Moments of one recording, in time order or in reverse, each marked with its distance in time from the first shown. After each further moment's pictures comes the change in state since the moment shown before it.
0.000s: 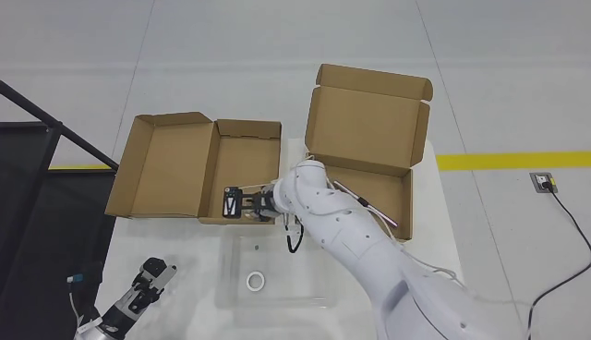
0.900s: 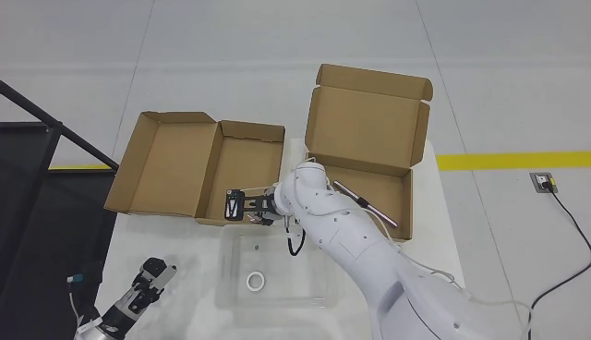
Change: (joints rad) left arm 0.000 0.000 0.000 0.000 0.000 0.000 0.000; right arm 0.003 -0.021 0.000 0.044 0.016 -0.010 0.033
